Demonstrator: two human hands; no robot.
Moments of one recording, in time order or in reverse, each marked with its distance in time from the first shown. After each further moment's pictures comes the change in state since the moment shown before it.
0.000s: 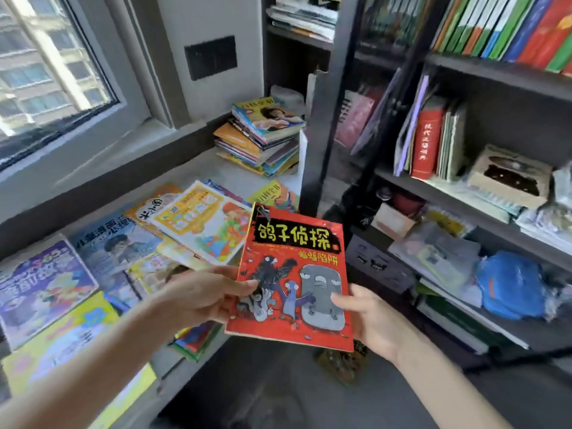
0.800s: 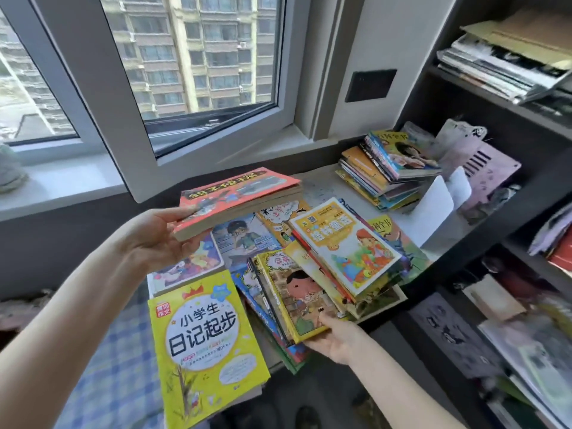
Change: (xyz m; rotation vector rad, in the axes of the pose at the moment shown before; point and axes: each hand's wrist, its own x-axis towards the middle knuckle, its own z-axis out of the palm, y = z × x) left_hand -0.109 -0.010 -0.244 -0.778 0.318 0.294; right_hand 0.149 0.059 0.189 0.174 0.222 0.440
